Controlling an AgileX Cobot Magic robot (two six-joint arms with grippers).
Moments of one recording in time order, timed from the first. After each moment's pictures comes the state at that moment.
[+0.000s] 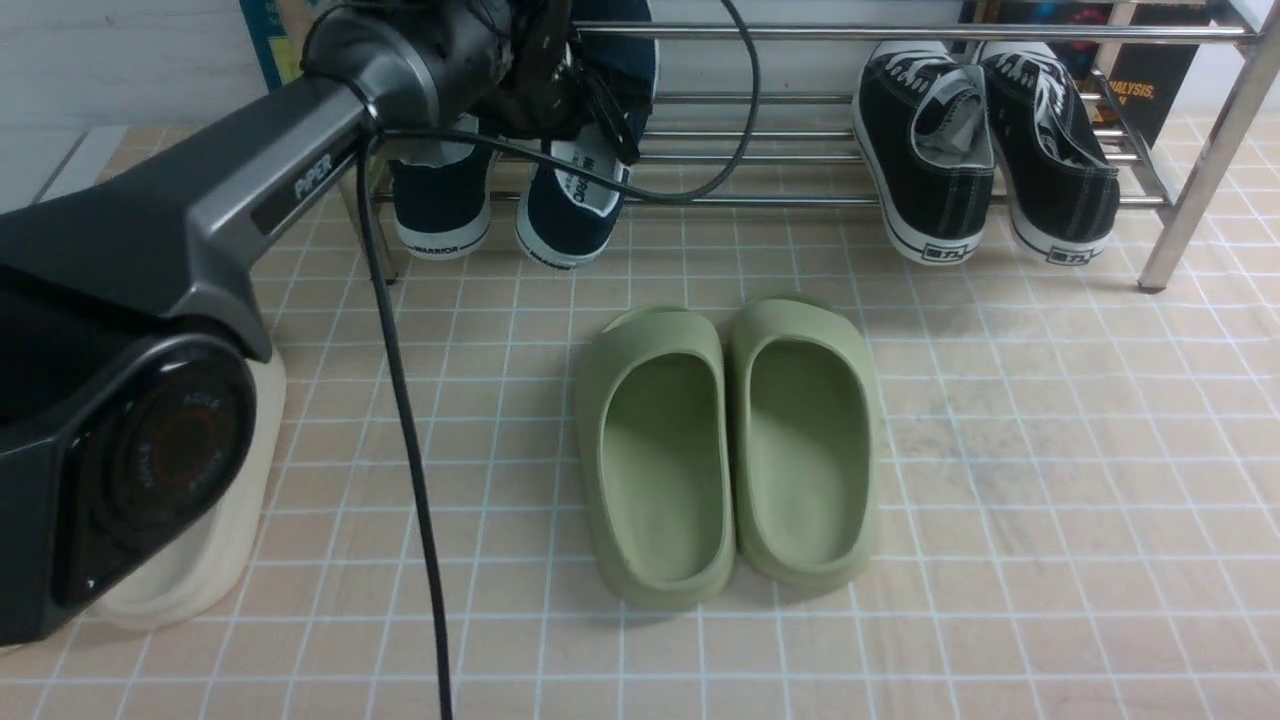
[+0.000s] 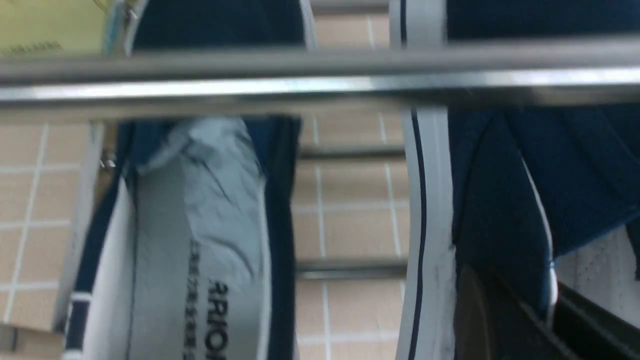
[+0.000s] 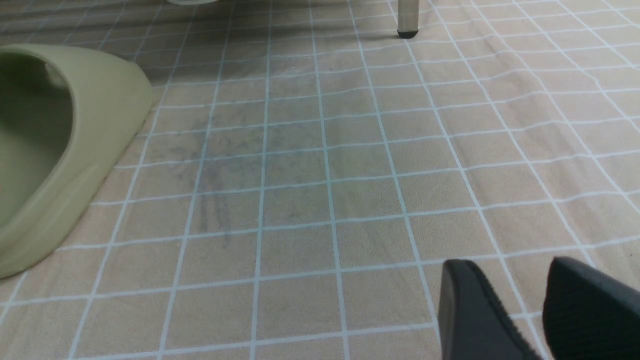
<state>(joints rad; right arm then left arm) -0.06 -0.01 0.02 0.01 0.36 0.12 -0.44 2.22 -2.11 0.43 0.66 -0.55</state>
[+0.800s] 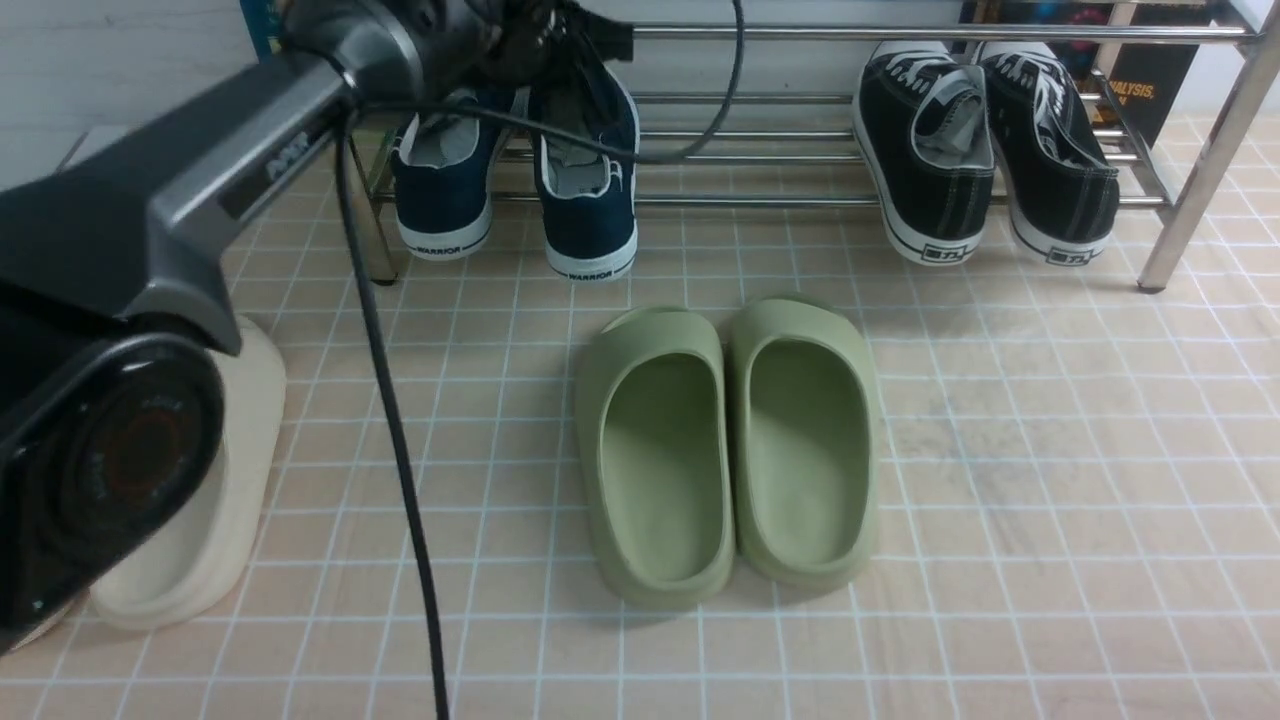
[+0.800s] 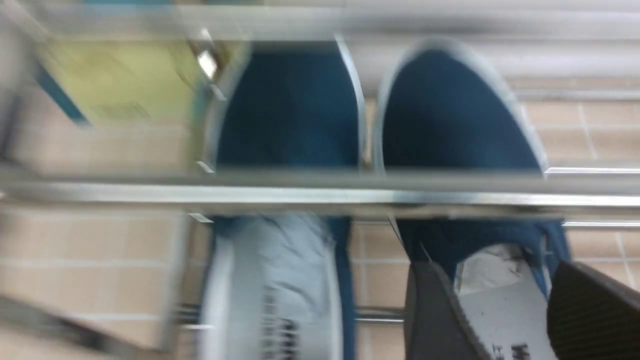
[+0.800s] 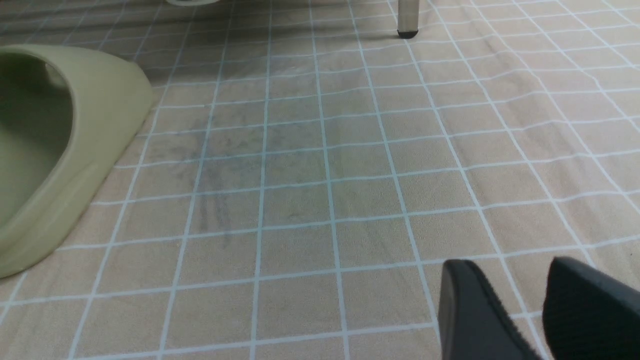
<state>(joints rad) -0.06 -0.01 0.02 0.01 0.36 0.12 -0.45 2.11 -2.14 0.53 0.75 -0.55</state>
